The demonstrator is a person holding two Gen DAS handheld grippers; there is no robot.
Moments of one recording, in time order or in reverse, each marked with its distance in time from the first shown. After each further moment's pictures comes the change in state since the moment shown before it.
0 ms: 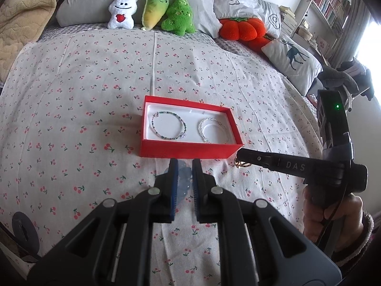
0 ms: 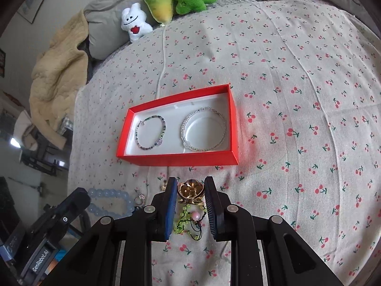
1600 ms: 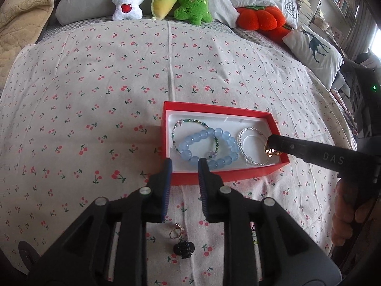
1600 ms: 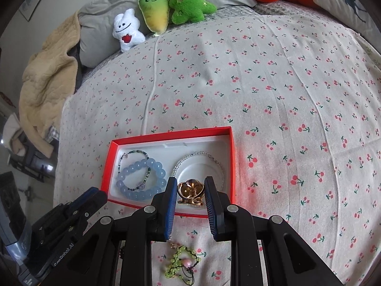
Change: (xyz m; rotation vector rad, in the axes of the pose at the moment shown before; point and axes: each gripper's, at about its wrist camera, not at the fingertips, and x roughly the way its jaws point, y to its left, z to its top) left arm 0.066 0.032 0.021 0.031 0.044 0.103; right arm 0.039 0.009 0.043 -0.047 -0.049 -0.101
